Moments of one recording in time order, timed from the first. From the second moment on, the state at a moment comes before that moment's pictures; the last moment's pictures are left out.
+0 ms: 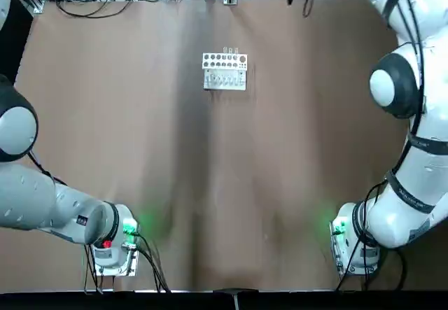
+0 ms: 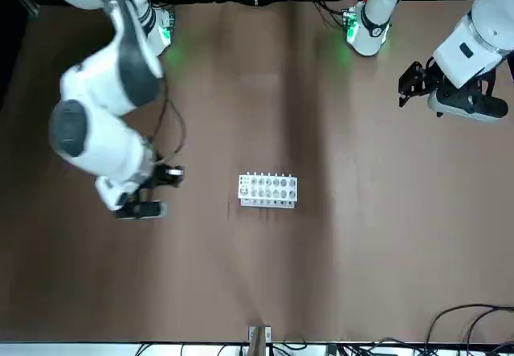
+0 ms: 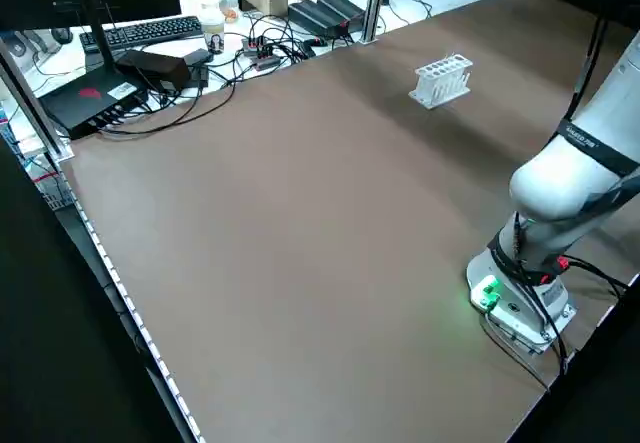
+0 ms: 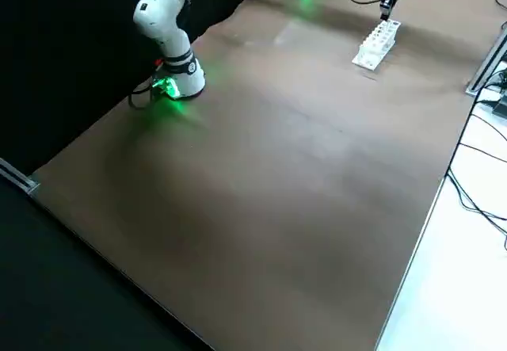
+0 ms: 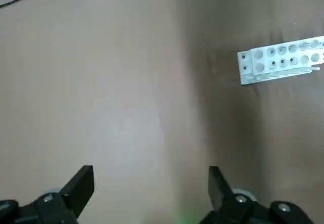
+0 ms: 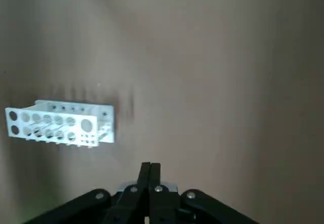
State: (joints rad) left arm -0.29 0.02 0.07 -1.51 -0.02 1.53 0.01; right arm 0.37 0.53 -0.06 -1.13 0.21 1.63 0.28
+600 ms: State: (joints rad) left arm -0.29 0.01 0.07 -1.51 -0.02 1.47 0.01; right arm 0.07 0.31 -0.06 -1.25 0.21 1.46 -0.12
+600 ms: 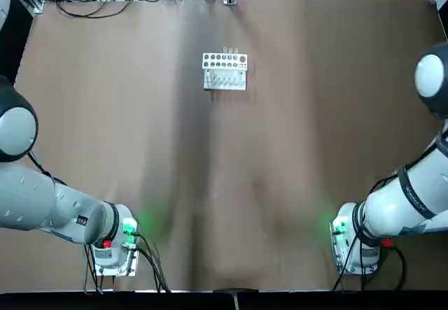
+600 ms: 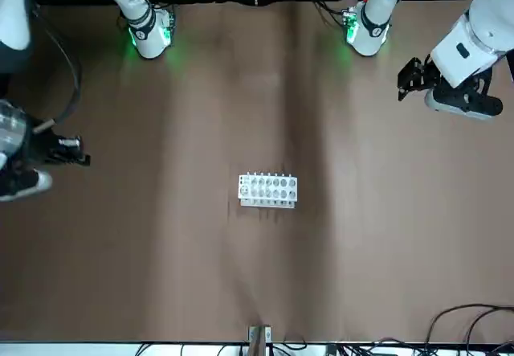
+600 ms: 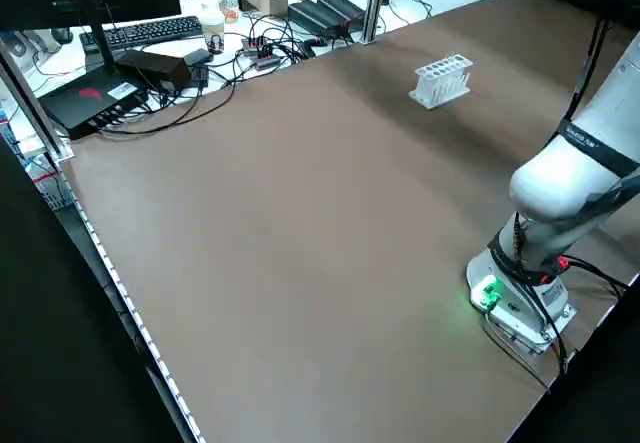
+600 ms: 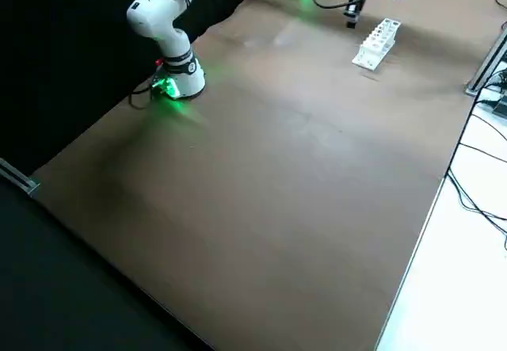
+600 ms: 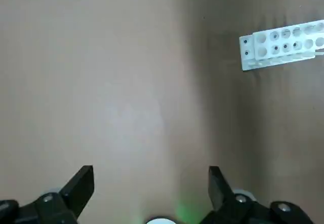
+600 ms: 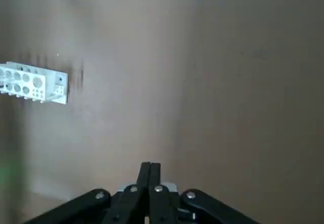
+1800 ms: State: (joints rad) left arm -0.20 -0.01 0.08 -1.50 -0.02 1.49 -0.01; right arm 0.07 -0.03 -0.05 -1.67 0.02 1.60 -0.11
